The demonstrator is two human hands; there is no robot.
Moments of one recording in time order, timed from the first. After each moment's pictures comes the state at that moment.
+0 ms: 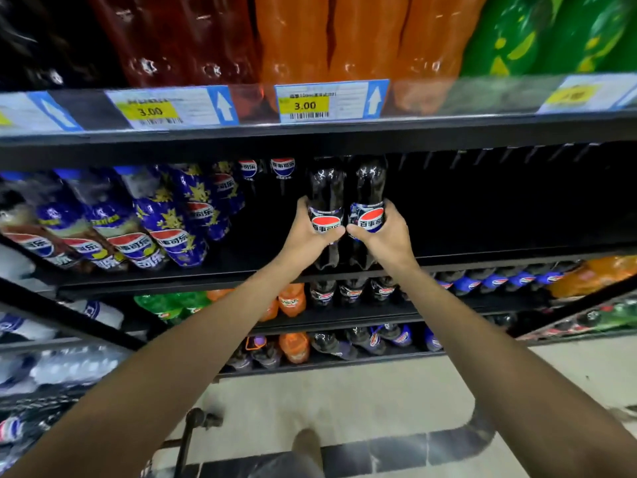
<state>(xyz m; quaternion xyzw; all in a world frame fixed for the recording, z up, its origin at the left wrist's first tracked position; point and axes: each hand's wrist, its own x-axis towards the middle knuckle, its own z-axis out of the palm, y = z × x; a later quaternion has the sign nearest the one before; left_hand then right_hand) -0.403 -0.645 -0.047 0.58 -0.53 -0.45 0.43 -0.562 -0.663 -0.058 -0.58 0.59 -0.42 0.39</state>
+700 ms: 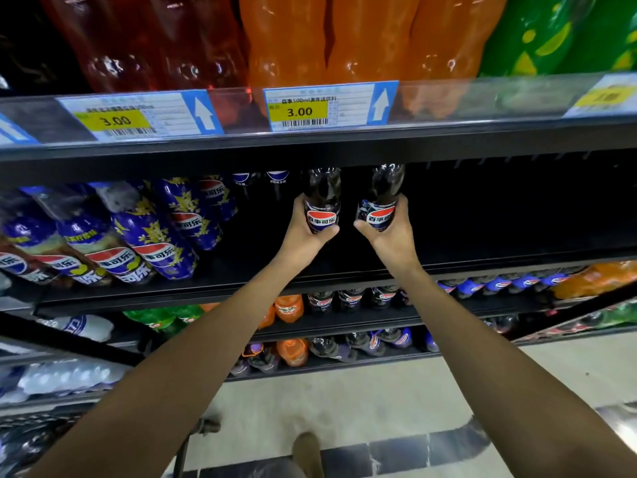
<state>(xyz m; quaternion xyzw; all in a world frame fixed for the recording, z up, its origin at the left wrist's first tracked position) -0.396 -0.684 -0.077 0.58 -0.54 -0.44 0.43 -0.570 -0.696 -0.084 -0.57 0.58 -0.44 0.37</state>
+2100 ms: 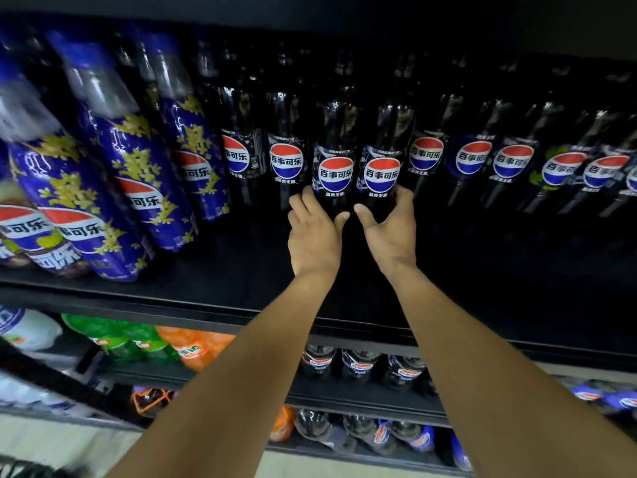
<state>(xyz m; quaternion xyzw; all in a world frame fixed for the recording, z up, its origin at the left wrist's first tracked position) -0.429 -0.765 -0.139 0.79 -0.51 0.00 0.34 -0.527 -0.805 -0.140 -0.60 0.53 -0.51 0.32</state>
